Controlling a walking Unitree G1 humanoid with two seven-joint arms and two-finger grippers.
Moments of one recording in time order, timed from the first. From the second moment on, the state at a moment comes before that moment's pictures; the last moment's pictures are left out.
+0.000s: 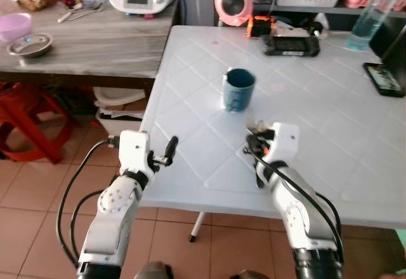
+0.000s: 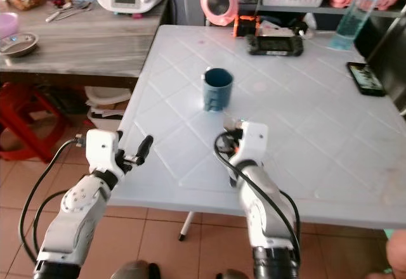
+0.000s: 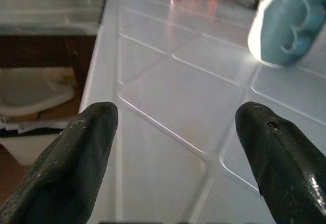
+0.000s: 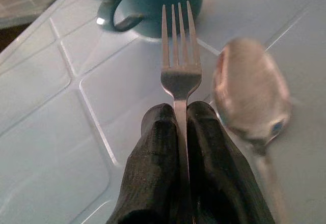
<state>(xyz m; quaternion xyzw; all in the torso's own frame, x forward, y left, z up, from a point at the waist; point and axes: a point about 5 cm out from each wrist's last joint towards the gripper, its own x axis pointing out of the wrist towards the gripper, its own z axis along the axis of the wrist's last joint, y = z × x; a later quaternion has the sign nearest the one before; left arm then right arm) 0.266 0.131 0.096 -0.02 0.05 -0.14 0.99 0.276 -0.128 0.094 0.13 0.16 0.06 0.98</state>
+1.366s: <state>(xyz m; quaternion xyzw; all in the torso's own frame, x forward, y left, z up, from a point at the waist) 0.276 0.122 0.101 -0.05 0.02 -0.15 0.99 0.282 -0.155 0.104 0.06 0.09 -0.02 0.99</state>
